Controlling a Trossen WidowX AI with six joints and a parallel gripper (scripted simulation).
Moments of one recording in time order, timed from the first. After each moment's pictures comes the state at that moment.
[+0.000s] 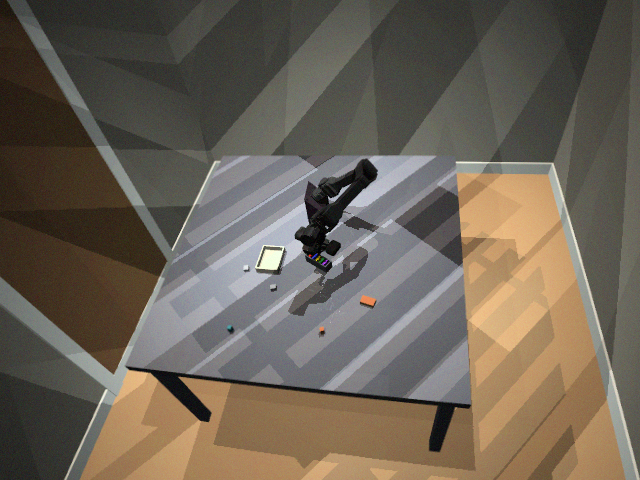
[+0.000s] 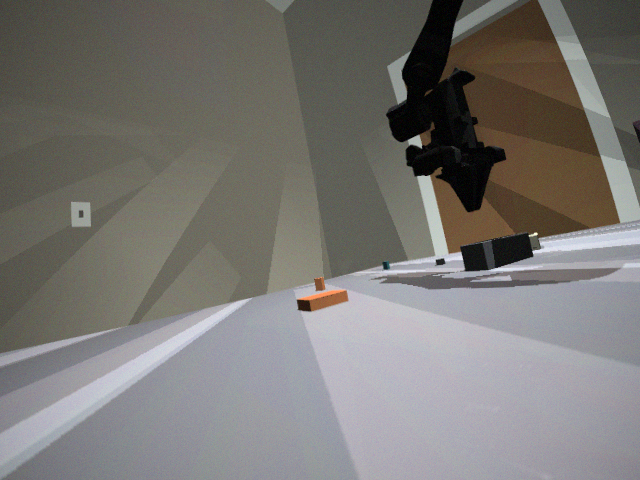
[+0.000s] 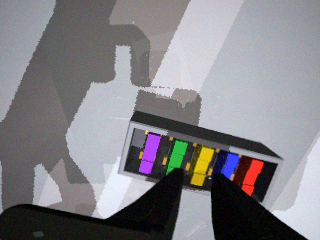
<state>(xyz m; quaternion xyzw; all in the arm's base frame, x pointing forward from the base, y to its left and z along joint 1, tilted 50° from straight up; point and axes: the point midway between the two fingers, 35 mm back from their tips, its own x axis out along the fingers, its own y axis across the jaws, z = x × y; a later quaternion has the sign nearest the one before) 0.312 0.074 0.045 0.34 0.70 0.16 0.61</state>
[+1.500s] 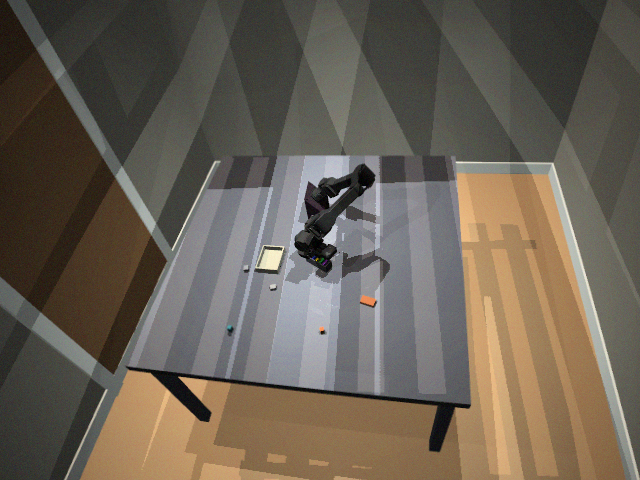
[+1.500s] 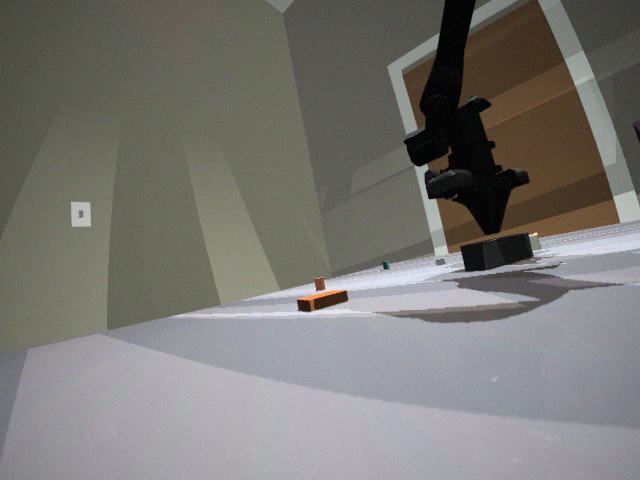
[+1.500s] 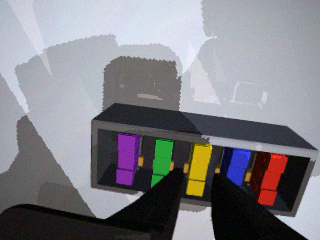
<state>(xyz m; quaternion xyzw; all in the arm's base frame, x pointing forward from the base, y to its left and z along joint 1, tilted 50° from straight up) 0.291 0.097 0.007 0.41 0.72 0.15 0.54</state>
